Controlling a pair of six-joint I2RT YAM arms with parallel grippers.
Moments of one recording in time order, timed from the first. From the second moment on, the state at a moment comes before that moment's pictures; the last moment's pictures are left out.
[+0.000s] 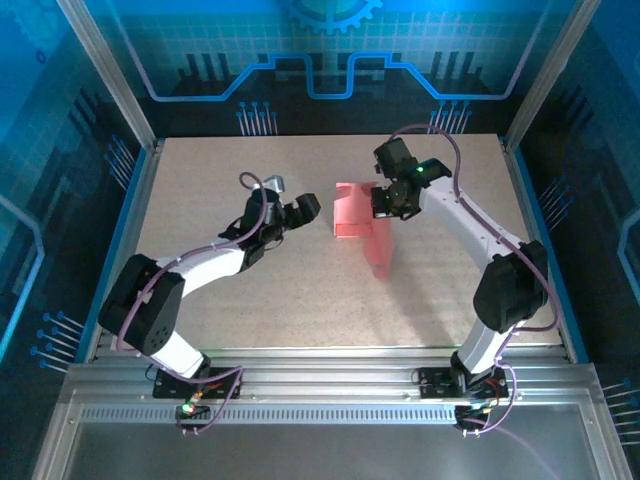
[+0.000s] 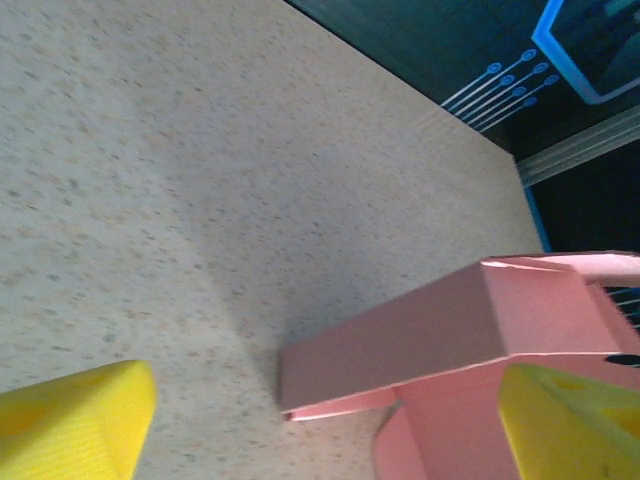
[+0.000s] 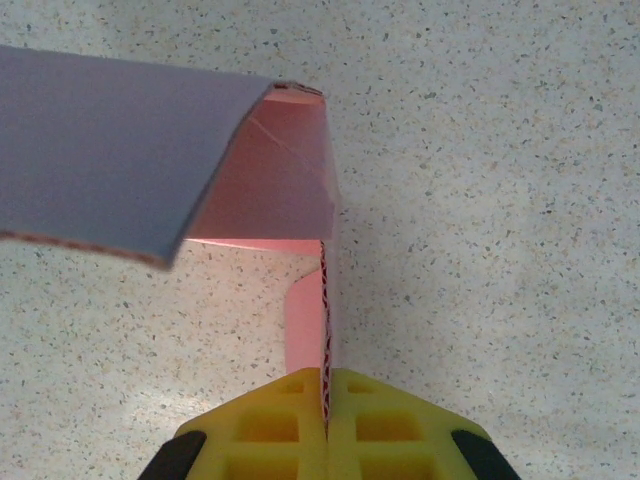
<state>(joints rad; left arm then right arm) -0.45 1.58 0.86 0.29 0.05 -0.80 0.43 1.71 1.57 -0.99 0.07 0.32</state>
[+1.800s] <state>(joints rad) -0.41 1.95 1.55 -0.30 0.56 -0.41 0.43 1.71 1.55 -0.96 -0.10 0.25</state>
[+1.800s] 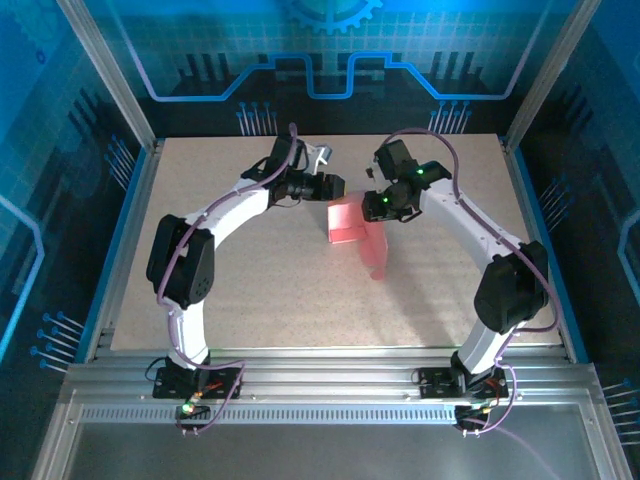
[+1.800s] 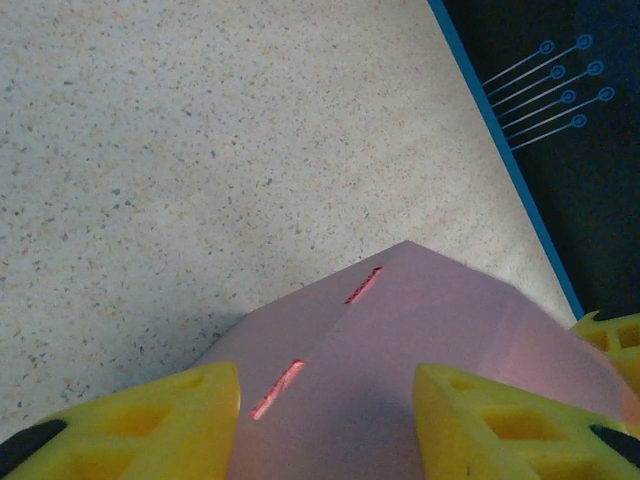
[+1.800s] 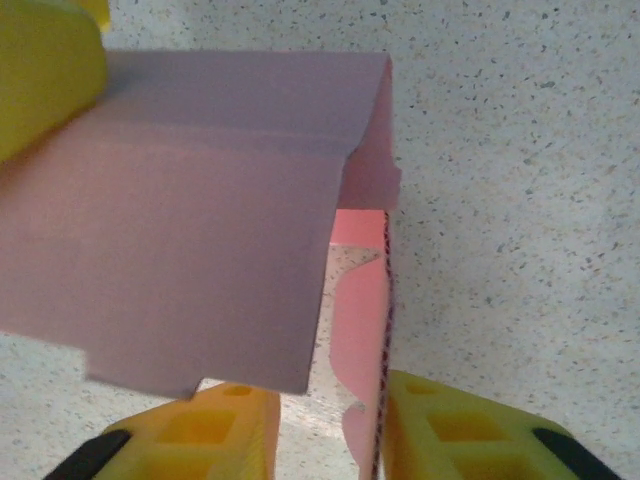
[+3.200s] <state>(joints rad) -0.45 1.94 1.44 -0.23 0.41 -0.52 0.39 1.72 1.54 -0.84 -0.25 0.36</state>
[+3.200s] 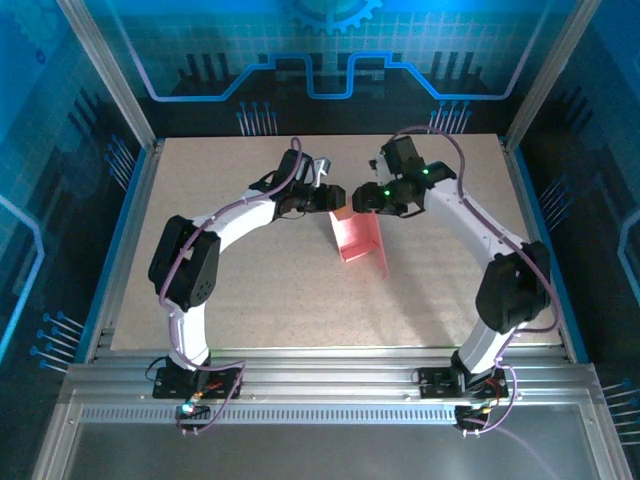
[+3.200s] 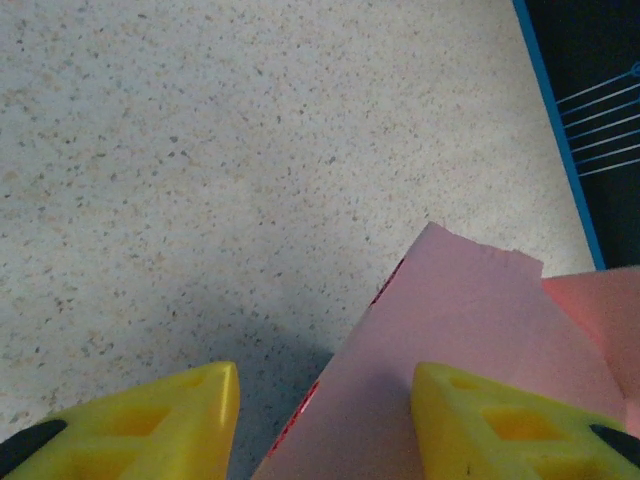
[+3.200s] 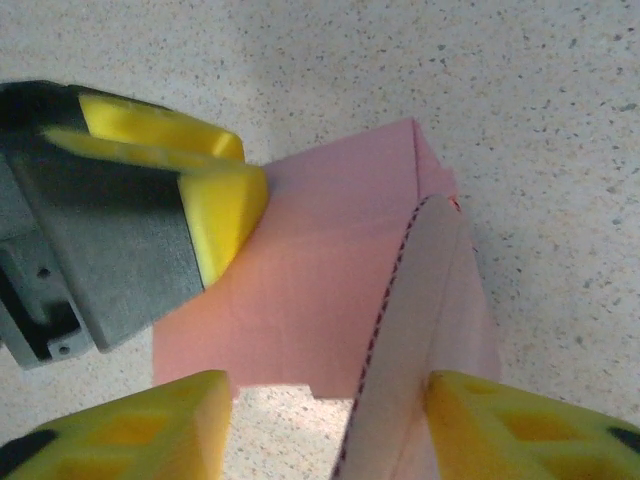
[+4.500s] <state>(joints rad) -0.41 1.91 1.22 -0.16 0.42 -0.51 0.29 1.88 1.67 -0.87 -0.32 0.16</state>
